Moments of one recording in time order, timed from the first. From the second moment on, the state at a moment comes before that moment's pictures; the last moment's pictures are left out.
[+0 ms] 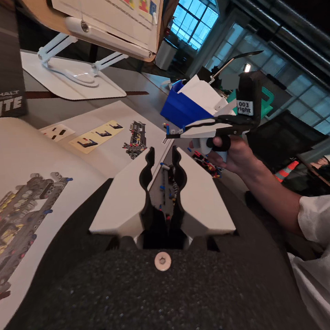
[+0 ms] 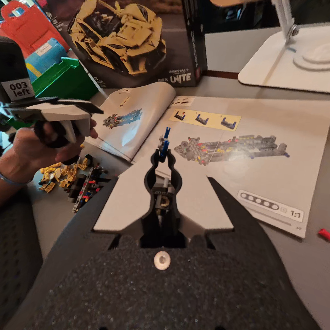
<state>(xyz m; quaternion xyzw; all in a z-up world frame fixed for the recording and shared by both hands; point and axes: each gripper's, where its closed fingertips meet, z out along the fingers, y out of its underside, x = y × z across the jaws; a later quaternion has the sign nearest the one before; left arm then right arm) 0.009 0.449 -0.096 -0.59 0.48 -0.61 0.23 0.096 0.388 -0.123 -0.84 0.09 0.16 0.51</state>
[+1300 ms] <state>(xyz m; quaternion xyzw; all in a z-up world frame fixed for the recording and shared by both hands) -0.057 0.236 -0.150 -0.30 0.83 -0.46 0.09 -0.006 0.227 -0.183 -0.88 -0.21 0.18 0.38</state>
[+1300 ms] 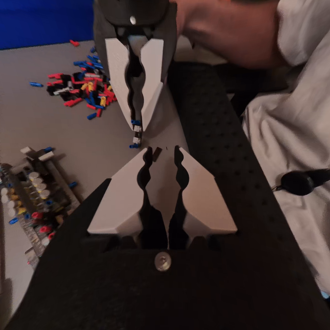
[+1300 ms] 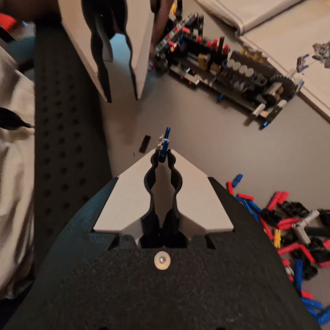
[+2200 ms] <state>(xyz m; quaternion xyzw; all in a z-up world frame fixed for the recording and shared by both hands) -0.035 0.225 -0.203 -0.21 0.90 -0.28 0.26 -0.009 0.218 -0.177 -0.89 -0.17 0.14 0.41</state>
